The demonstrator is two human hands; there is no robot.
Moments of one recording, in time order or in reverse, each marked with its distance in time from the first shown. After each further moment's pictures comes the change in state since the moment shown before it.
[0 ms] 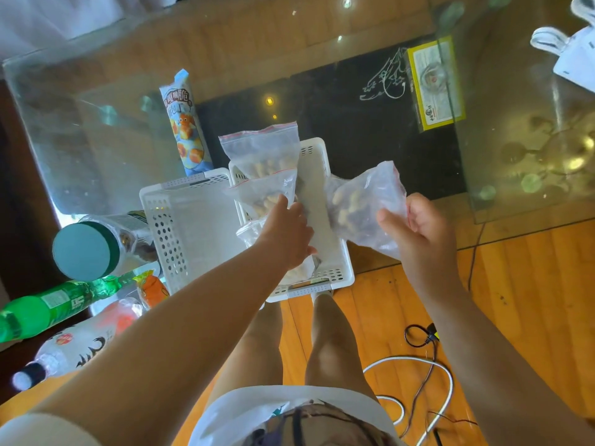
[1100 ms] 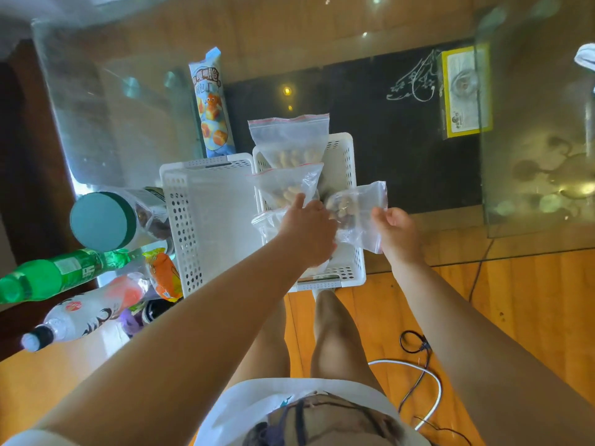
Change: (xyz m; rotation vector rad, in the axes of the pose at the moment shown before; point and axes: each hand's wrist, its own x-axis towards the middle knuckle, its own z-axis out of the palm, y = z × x) left_hand -0.005 0.003 -0.008 -0.399 0.115 -0.093; right_hand 0.037 0.066 0.054 -0.145 -0.093 0.404
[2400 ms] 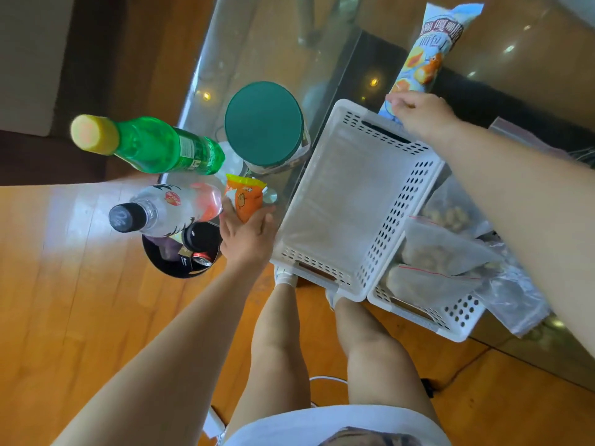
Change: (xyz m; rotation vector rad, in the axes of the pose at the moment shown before) left_hand -0.146 -0.106 0.213 -1.399 0.280 -1.298; right_hand 0.057 -0.194 0.233 -0.858 -0.418 -0.459
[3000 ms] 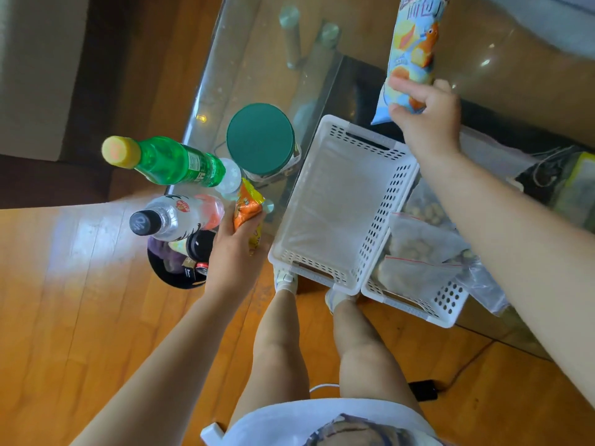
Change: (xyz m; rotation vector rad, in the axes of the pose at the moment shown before) left_hand -0.041 -0.007 -0.043 0.089 0.118 0.397; right_hand -0.070 -0.021 -0.019 0.377 0.457 -0.208
